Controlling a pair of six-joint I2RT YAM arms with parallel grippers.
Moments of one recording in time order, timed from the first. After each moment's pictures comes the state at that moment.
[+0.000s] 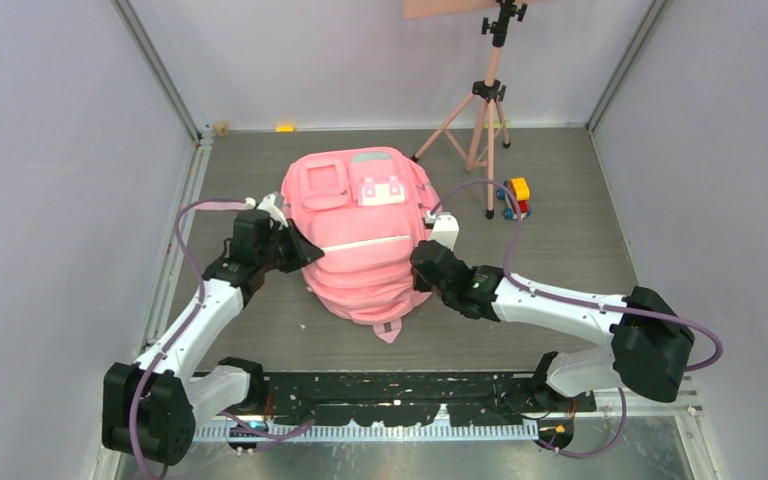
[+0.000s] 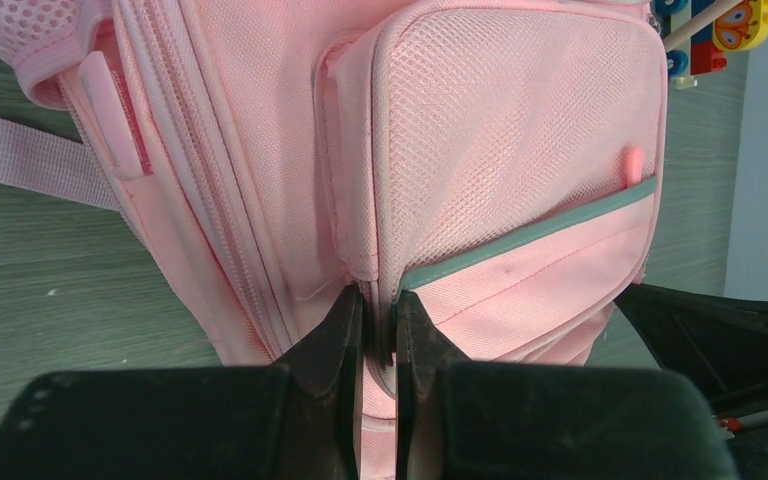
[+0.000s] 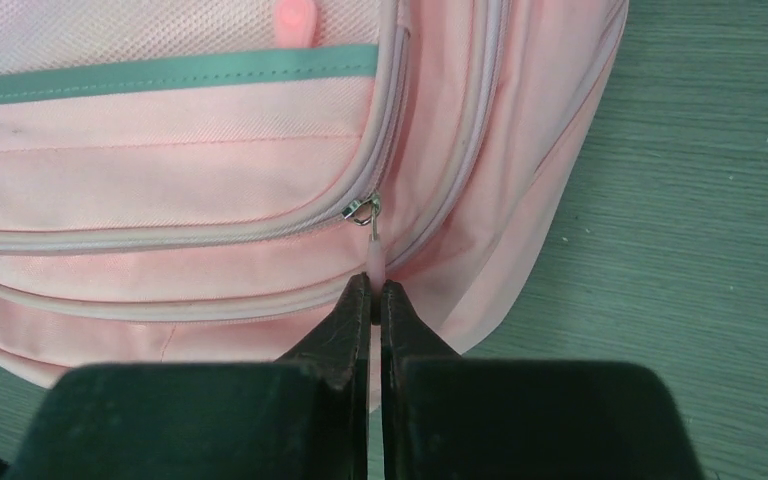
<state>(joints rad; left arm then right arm) -0.24 1.05 0.65 -0.22 0.25 -0.60 0.98 1.32 0.79 -0.20 0.51 0.70</state>
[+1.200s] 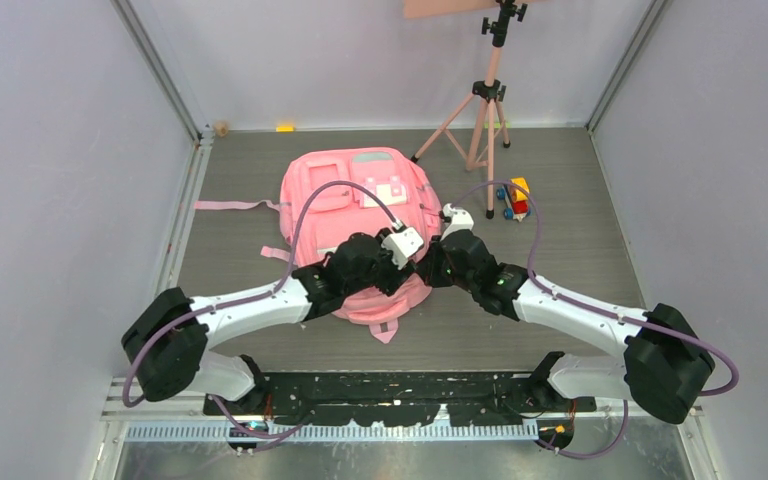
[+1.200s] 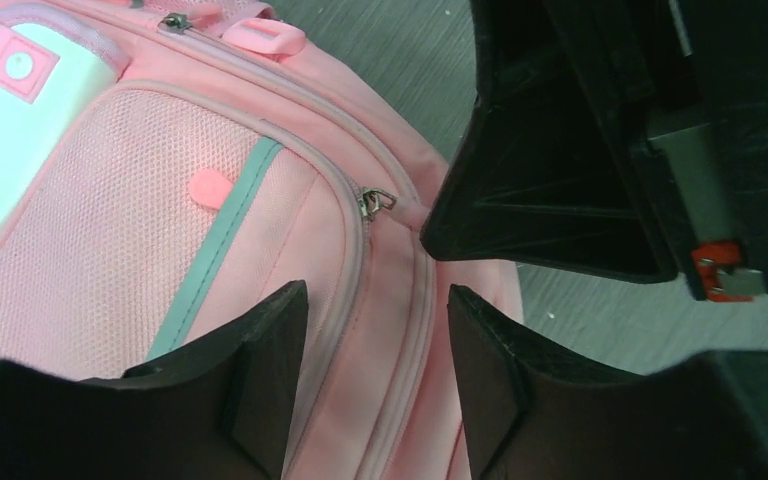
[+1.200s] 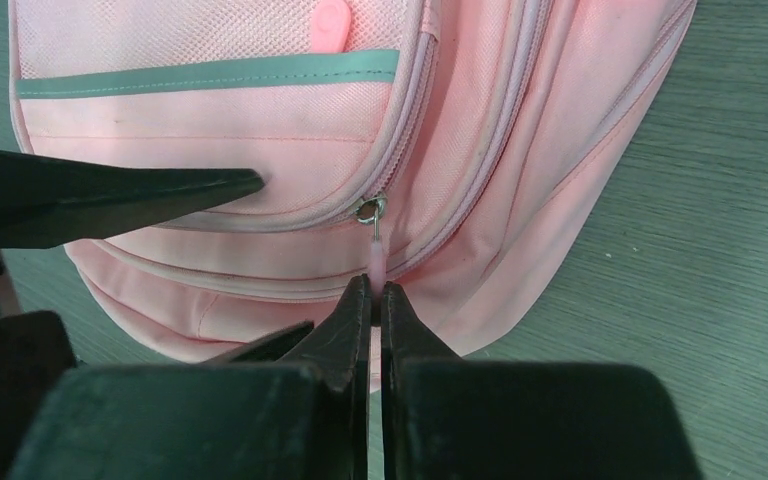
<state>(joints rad) -0.92 1.35 0.77 0.14 -0.04 0.13 0.78 1.21 0.67 -0.04 0.15 0.64</state>
